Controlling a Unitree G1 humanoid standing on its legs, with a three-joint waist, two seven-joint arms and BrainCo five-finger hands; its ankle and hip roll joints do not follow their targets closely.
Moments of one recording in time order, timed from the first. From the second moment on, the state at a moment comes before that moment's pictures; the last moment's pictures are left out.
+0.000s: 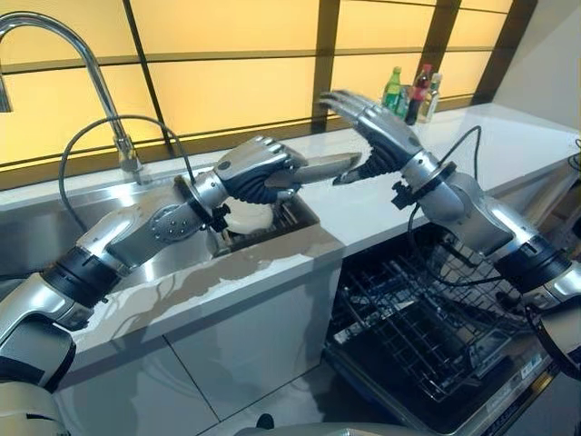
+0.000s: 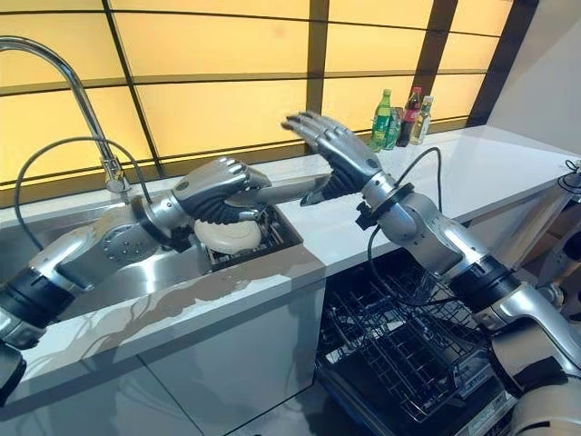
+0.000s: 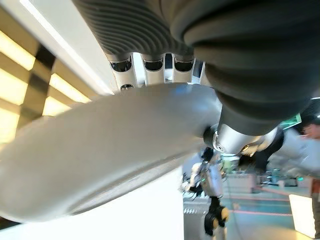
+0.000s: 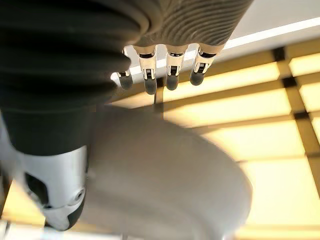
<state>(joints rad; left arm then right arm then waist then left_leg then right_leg) -0.82 0.98 -0.65 0.01 0.21 -0.48 0.10 -0.88 -0.83 0.66 0.16 -0.27 -0.27 -0.16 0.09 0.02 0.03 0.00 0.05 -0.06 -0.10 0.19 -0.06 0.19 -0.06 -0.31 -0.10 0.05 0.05</state>
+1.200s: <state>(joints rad) -0.76 1.09 -0.52 0.14 0.38 -0.41 0.34 -0.71 -0.95 0.54 0.20 -0.21 -0.21 0.03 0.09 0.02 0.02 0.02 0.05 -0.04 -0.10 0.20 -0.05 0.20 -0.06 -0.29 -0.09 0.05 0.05</state>
